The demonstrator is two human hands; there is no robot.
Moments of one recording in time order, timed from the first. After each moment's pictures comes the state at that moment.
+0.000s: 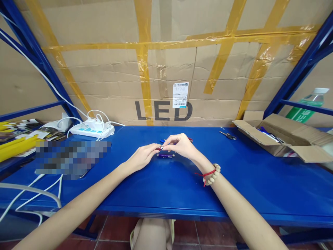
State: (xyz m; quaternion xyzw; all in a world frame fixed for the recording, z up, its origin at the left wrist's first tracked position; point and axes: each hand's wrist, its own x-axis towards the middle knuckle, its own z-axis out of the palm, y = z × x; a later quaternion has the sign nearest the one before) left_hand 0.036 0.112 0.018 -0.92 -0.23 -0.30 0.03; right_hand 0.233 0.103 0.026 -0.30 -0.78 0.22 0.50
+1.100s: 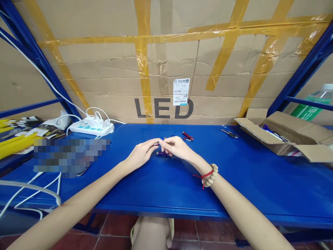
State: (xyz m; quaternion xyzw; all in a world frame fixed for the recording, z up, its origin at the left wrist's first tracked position) left_hand 0.037 0.112 0.016 -0.90 -0.28 -0.33 0.04; right_hand 0.224 0.106 0.015 -0.35 -0.81 0.24 0.41
